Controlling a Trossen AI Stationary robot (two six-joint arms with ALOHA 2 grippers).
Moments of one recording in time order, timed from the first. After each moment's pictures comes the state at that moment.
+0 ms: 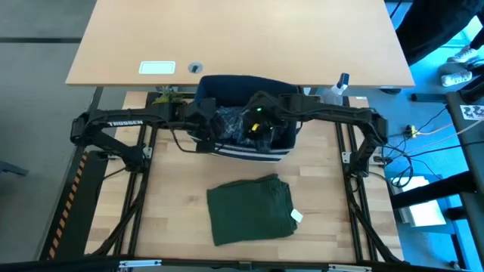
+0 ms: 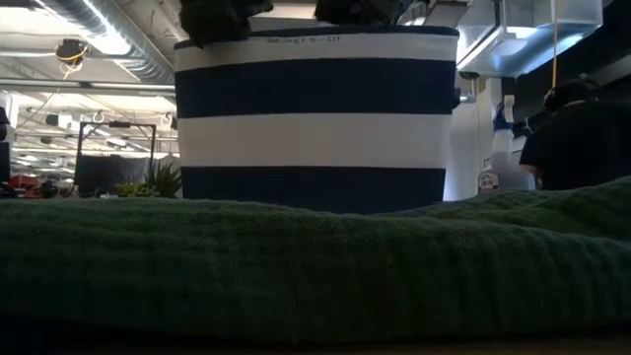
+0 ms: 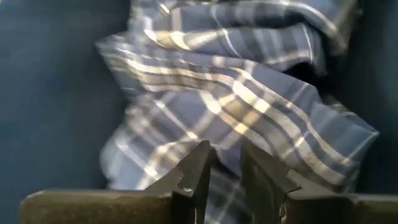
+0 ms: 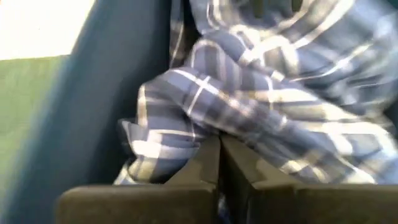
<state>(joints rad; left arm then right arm) 0.21 1.35 1.19 -0.68 -0.15 0.38 -0.20 1.79 1.70 -0.86 -0.23 -0.27</state>
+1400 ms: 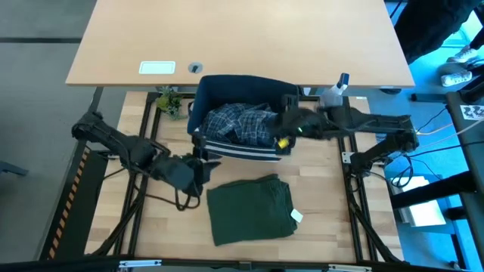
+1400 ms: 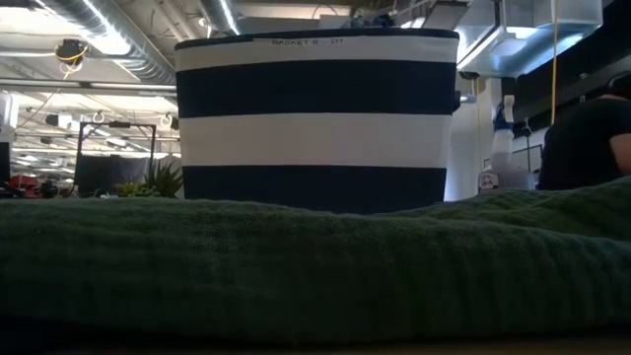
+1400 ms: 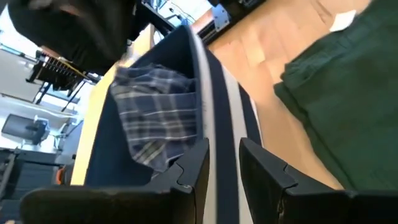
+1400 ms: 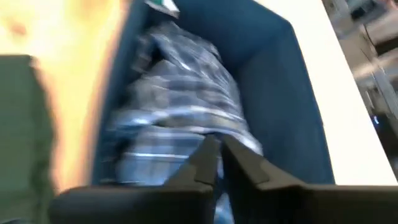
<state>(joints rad) -0.45 1.38 1.49 -0.86 -0.73 0.29 0.07 1.50 1.71 -0.96 0.42 -0.26</state>
